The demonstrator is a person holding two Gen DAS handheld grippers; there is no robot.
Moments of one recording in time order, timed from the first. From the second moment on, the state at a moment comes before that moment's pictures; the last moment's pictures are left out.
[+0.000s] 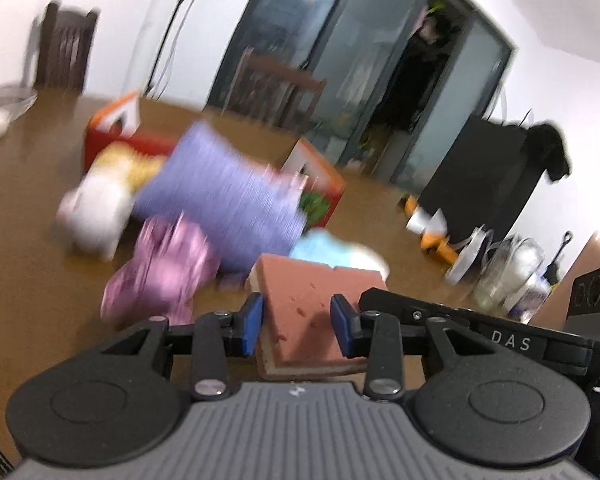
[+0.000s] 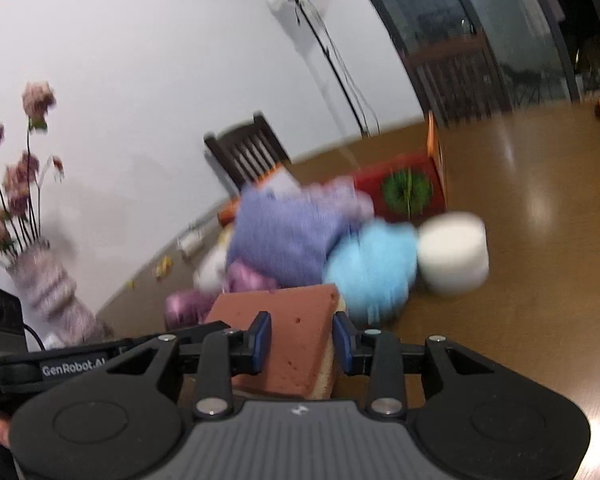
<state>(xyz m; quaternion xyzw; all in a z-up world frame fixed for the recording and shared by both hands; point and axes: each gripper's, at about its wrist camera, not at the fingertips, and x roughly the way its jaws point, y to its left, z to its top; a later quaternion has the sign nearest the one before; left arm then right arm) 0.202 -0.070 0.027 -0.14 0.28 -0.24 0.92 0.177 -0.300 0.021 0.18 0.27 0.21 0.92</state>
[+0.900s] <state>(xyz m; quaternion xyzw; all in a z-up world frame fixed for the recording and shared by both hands) 0.625 -0.123 -0.002 -0.17 0.43 -0.23 0.85 0.581 -0.290 0.043 0.07 0.32 -0.02 0.94</state>
